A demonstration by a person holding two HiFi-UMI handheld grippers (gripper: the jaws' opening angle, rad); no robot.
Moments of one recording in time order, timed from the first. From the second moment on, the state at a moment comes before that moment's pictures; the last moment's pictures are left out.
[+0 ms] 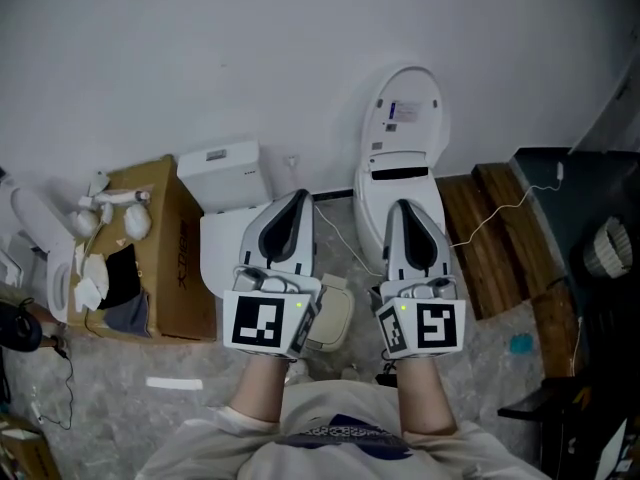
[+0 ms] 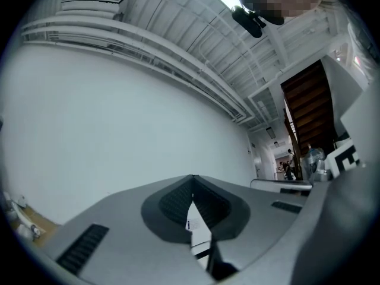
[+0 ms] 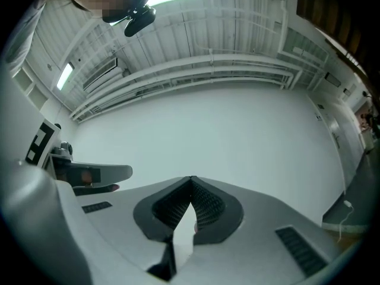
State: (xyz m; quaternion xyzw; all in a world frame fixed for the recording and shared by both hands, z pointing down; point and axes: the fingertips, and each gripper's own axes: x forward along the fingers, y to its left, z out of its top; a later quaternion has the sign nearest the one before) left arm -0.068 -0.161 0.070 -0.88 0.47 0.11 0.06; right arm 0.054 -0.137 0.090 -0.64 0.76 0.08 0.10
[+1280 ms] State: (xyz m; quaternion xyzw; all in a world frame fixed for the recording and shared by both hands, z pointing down) left arm -0.086 -0.166 0.078 -0.87 0.49 0.10 0.05; right arm 0.036 -0.134 0.088 -0.63 0.76 0.12 0.07
